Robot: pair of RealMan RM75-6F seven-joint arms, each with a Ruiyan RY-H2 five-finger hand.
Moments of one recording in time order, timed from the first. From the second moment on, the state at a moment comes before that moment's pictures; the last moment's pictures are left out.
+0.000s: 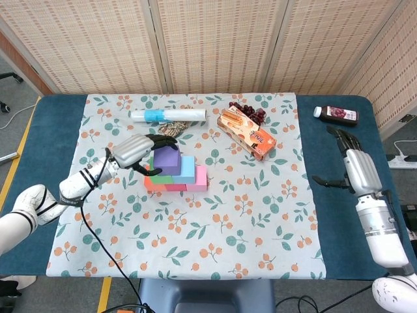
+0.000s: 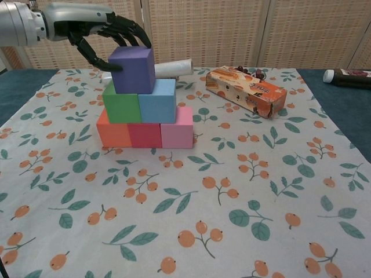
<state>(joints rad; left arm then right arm) -1.10 -1.35 0.10 -0.92 1.73 1.01 -1.02 0.41 -1.00 0.29 -1.81 -1.14 1.16 0.15</state>
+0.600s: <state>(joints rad) -1.10 -1.31 0.09 -1.01 1.71 0.99 -1.00 0.41 -0.99 0.29 -1.82 -1.15 1.16 0.17</state>
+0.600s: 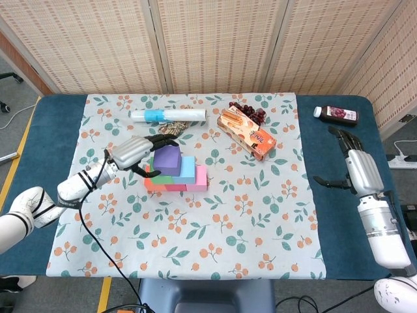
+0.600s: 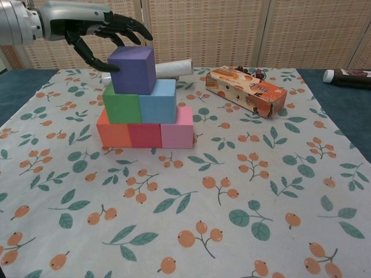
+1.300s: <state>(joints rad) -1.02 -1.23 0.00 -1.11 1.58 1.02 -0.99 0.40 -0.98 0.30 -1.79 -1.17 1.15 0.24</state>
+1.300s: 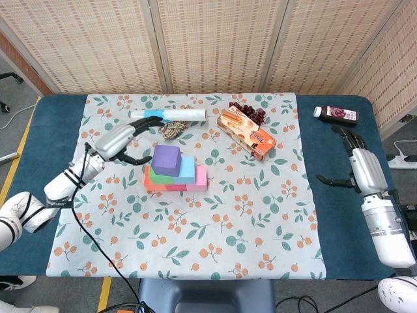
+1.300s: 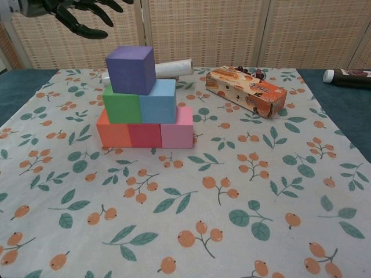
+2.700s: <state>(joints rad) -1.08 -1.17 -0.04 -1.31 1.58 0.76 -0.75 0.40 -0.91 0.30 -1.78 -1.23 1.13 0.34</state>
